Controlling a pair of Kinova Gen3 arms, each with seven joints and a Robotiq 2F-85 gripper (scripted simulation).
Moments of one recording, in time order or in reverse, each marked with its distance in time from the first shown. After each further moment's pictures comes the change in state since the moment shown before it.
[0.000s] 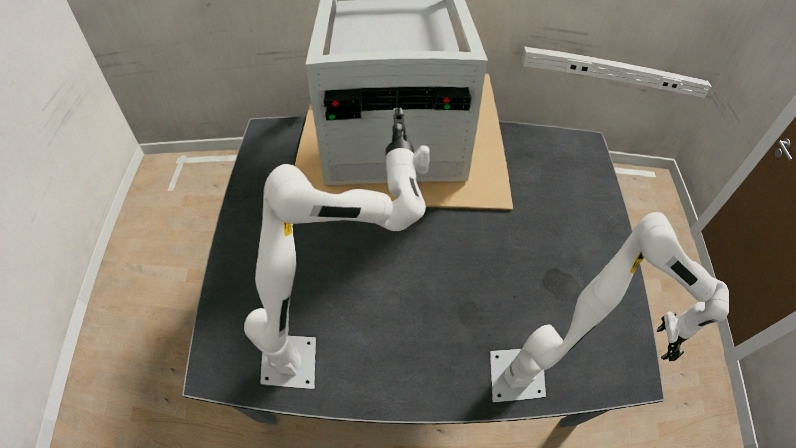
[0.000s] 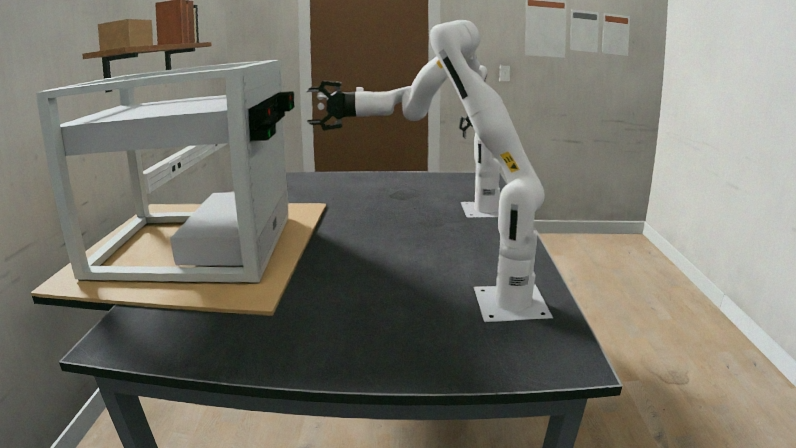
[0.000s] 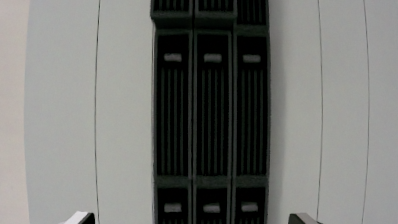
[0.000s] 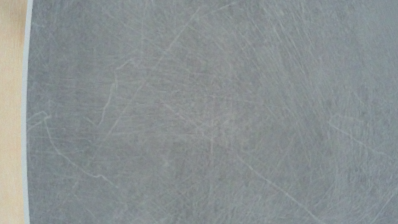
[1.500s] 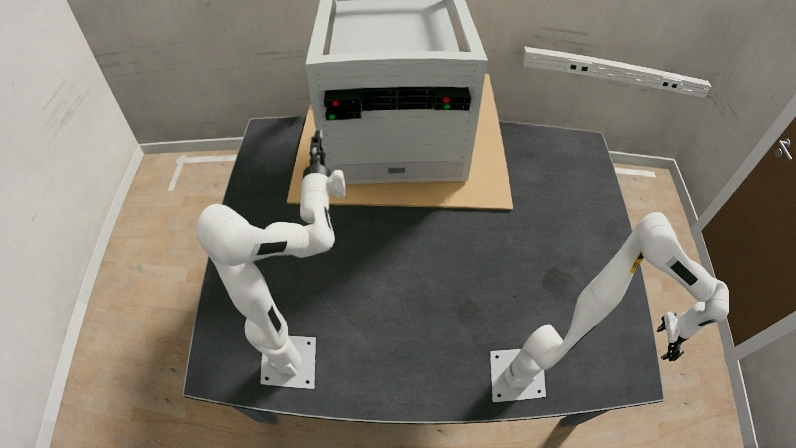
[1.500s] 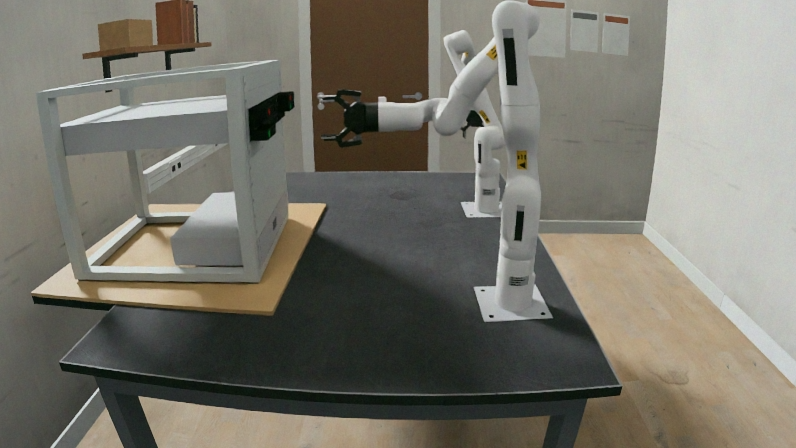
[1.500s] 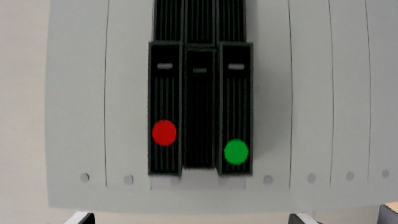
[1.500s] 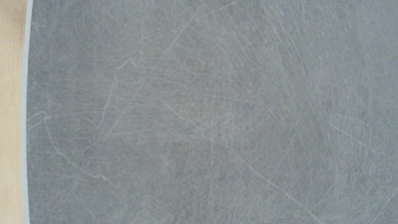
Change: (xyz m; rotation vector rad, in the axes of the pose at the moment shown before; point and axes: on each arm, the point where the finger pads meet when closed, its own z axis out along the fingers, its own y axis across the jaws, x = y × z) left arm -0.217 0.008 -0.064 0.000 0.001 -0.001; right arm 0.000 0.000 0.000 0.000 0.000 0.000
